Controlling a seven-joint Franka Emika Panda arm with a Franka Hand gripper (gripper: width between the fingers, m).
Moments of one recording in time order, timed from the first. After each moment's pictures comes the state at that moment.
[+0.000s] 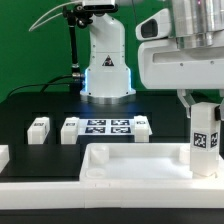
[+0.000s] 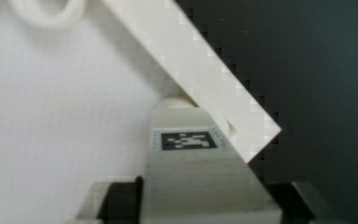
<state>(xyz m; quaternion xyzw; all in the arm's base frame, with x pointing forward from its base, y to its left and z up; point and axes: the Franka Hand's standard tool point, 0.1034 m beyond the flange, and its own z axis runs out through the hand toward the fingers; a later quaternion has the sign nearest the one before) 0.638 0.107 0.113 -0.89 0.45 0.02 0.09</state>
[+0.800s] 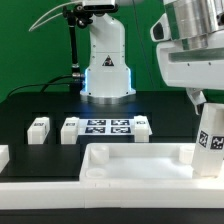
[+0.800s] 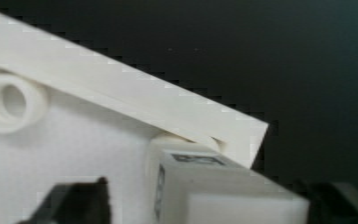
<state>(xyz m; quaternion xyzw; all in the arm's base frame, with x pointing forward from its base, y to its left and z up) 0.638 0.121 0.115 -0.87 0.47 0.03 0.12</state>
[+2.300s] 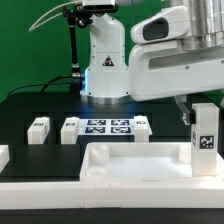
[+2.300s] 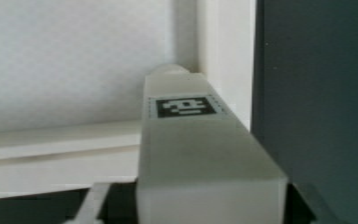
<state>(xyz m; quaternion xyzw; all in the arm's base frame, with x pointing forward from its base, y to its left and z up) 0.647 0.101 0.111 -0.99 0.07 -0.01 0.08</state>
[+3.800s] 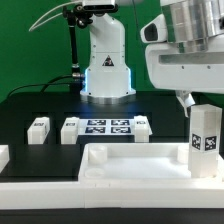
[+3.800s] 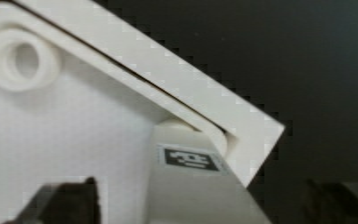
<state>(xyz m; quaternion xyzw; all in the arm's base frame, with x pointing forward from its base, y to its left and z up) 0.637 0.115 0.110 -0.91 0.40 0.05 0.10</state>
